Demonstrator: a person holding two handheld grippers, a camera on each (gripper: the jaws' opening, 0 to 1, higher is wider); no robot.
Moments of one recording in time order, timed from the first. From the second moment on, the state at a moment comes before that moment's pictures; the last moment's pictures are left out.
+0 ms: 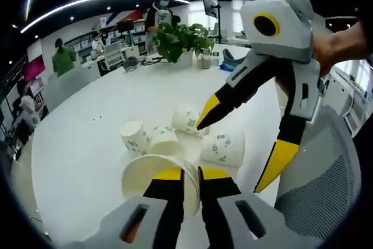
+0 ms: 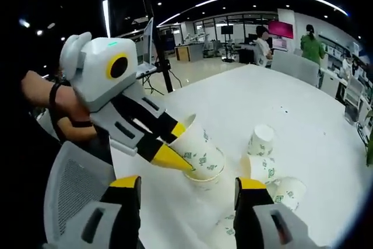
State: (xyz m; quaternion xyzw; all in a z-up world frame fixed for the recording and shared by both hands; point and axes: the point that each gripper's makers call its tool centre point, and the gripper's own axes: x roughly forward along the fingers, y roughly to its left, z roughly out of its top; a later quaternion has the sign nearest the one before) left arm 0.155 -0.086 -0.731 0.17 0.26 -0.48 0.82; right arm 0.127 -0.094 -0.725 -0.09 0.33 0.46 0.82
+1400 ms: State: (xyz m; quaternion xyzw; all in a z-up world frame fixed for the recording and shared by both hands) left arm 0.160 -0.102 -0.710 0.15 0.23 -0.49 0.83; right arm 0.126 -0.089 -0.722 -0.08 0.32 0.46 0.82
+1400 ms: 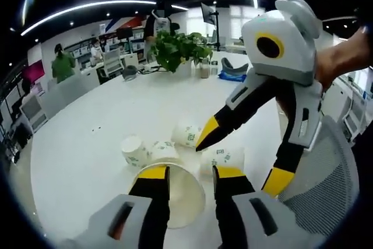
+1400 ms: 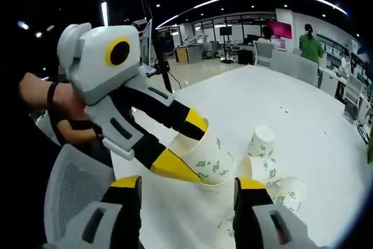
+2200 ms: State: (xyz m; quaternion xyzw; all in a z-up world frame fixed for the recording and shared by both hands) left arm 0.165 -0.089 -0.707 0.16 0.23 -0.49 0.82; right arm 0.134 -0.066 -0.746 -0.17 0.32 0.51 0.78
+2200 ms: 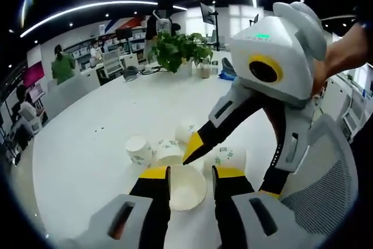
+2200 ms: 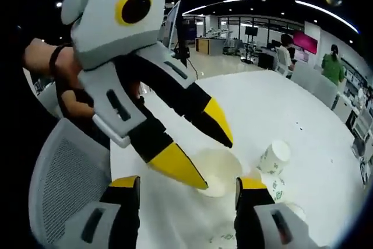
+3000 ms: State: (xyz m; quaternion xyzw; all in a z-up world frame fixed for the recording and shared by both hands) left arm 0.158 -0.028 -0.708 0.06 0.23 -0.40 0.88; right arm 0.169 -0.086 -0.724 -0.05 0.32 0.45 0.83
